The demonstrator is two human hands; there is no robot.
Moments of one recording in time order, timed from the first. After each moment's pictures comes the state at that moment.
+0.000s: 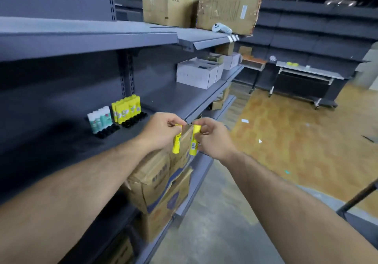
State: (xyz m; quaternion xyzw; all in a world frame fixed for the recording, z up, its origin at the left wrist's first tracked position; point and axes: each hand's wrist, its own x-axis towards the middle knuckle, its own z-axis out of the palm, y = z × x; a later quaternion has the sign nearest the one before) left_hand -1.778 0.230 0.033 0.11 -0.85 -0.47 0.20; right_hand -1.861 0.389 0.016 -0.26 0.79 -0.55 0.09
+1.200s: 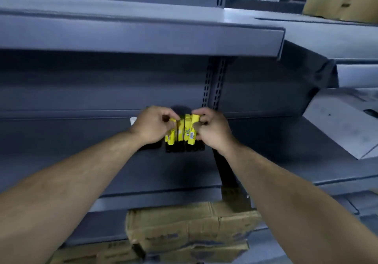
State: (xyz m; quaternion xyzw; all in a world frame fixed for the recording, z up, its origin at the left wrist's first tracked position) left_hand -1.877 0.044 0.003 0.50 -0.77 -0.24 0.32; right_hand -2.066 0.074 -0.014 -0.57 0.61 -0.45 0.31
